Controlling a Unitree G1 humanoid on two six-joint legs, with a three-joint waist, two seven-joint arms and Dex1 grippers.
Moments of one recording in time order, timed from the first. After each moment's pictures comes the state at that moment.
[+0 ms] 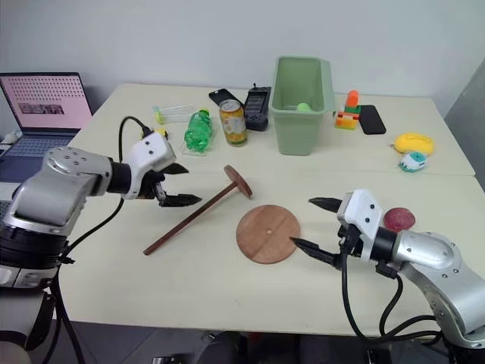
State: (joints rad) left arm -0.76 0.91 -0.24 0.08 -0.16 0.72 -1.13; right arm -0.11 -0.75 -0.06 -0.70 0.58 0.61 0.76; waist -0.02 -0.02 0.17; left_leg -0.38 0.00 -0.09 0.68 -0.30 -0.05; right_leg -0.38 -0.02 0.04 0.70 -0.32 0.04
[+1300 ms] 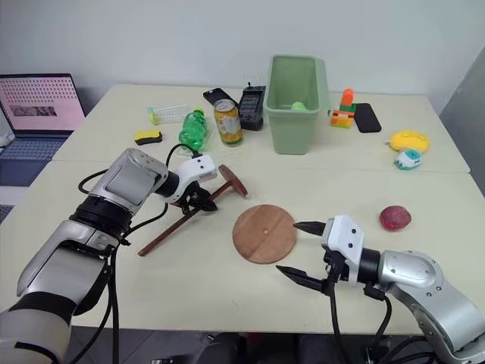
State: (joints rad) left arm -1.01 0.66 -0.48 0.57 0.08 0.66 -1.22; right arm -0.02 -0.73 0.02 -0.75 0.55 0.57 0.76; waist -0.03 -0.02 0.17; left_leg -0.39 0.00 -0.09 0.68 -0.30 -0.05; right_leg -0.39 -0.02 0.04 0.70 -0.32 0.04
